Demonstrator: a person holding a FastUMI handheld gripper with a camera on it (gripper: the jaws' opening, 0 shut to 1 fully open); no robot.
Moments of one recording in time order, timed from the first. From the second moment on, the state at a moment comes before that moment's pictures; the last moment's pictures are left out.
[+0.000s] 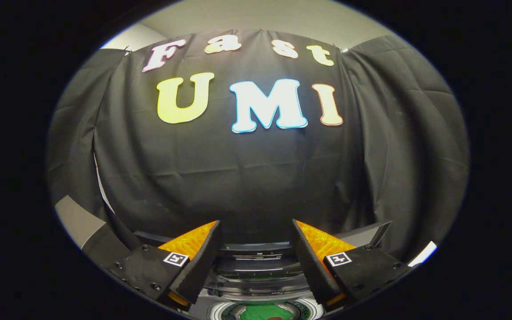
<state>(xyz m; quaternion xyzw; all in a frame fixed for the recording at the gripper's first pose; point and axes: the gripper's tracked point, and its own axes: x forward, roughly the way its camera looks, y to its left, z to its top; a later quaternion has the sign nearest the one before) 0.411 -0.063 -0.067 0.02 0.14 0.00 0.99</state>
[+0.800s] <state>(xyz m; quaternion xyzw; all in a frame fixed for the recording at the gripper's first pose) 0.352 -0.067 -0.066 0.02 0.10 0.01 1.00</state>
